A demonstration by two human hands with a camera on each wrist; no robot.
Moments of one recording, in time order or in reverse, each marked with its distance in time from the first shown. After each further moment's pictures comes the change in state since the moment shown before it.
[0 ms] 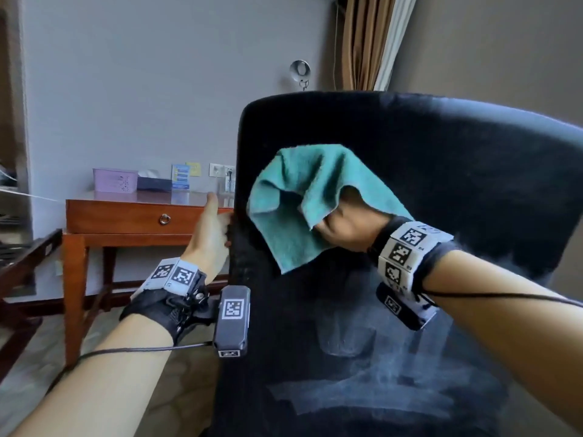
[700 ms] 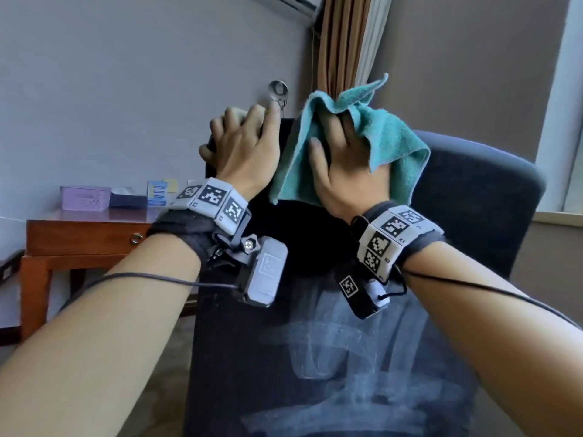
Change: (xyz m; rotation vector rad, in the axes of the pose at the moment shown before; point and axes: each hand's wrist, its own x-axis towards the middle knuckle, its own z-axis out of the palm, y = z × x) left_hand -0.019 0.120 0.131 0.891 0.267 0.740; right_hand 0.033 0.052 -0.046 -0.065 0.203 0.567
